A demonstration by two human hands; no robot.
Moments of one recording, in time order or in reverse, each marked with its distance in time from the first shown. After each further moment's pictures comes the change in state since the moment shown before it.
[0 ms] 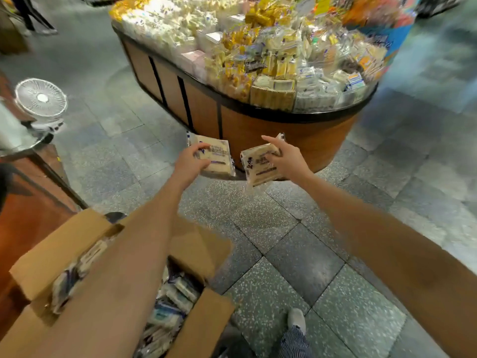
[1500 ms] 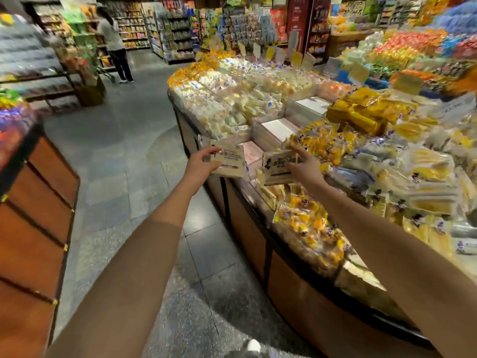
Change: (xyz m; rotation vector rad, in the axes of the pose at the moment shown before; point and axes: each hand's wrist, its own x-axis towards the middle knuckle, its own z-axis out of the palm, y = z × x) left_hand 0.917 0.005 -0.144 -0.160 0.296 0.012; right_hand 0.978 -0.058 0.062 0.357 0.042 -0.026
